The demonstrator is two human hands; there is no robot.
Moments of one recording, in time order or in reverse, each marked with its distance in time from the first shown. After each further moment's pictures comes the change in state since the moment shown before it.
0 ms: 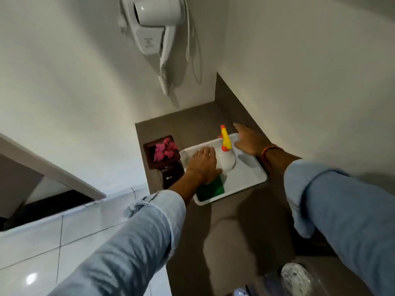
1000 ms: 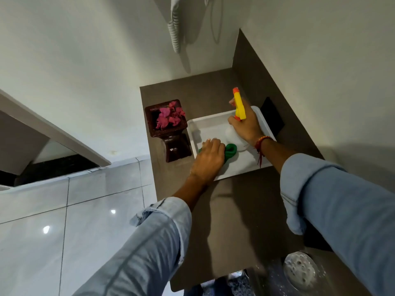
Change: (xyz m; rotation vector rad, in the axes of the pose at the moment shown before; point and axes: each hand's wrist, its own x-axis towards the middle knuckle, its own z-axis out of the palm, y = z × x) left_hand -0.038 0.000 0.075 0.047 0.282 0.097; right_hand 0.025 -0.016 0.080 0.471 0.352 -0.231
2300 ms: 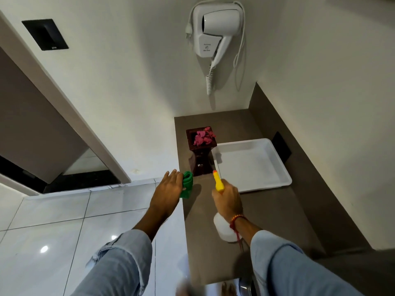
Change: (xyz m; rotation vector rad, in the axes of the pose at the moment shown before) left_hand -0.180 -0.082 -0.098 0.049 -0.099 -0.357; right_hand -0.199 -0.092 0.101 -0.115 0.011 0.234
